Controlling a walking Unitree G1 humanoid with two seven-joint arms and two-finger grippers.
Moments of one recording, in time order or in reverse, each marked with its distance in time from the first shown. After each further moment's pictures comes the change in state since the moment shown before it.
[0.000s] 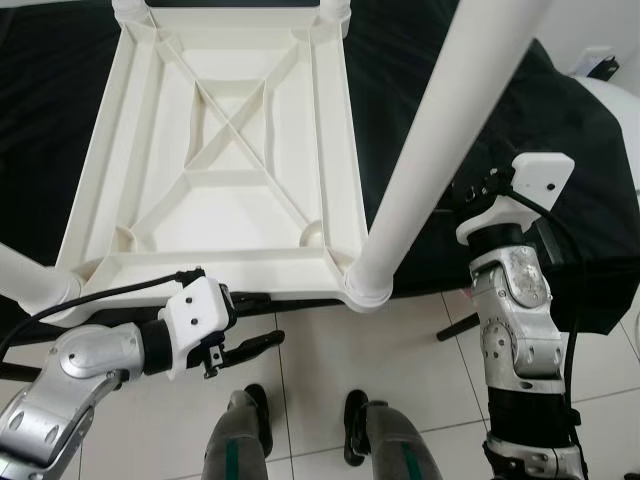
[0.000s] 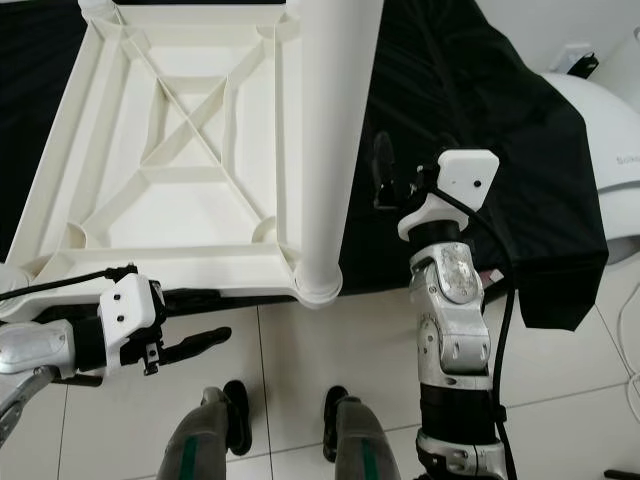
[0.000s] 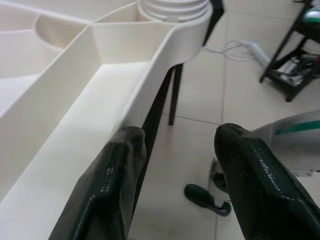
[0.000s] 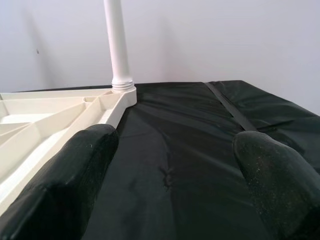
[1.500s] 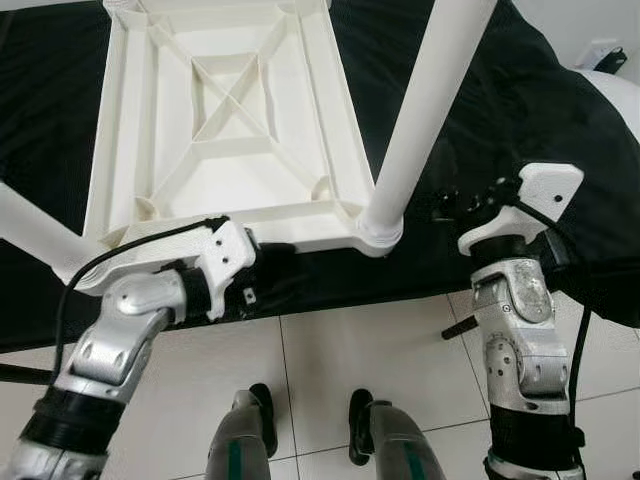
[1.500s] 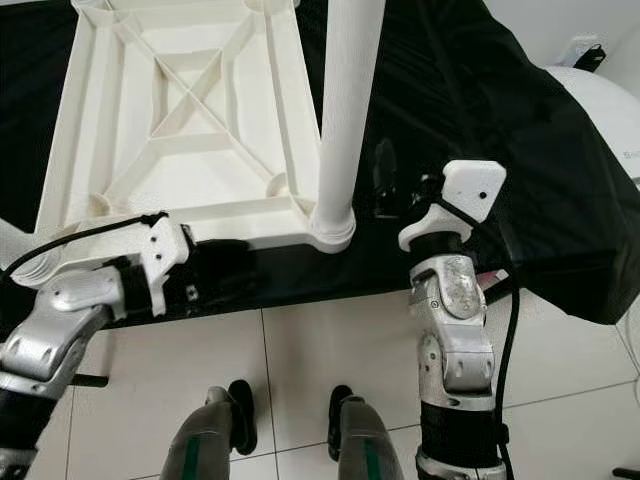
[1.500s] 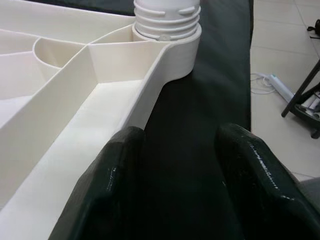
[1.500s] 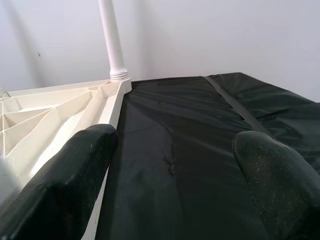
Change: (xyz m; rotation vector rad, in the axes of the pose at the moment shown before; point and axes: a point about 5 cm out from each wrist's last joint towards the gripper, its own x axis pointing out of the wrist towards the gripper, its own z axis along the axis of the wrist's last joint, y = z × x) left arm 0.047 0.059 0.002 -0.006 -0.137 0.117; right arm -0.014 0.005 0.007 0.032 0.008 -0.016
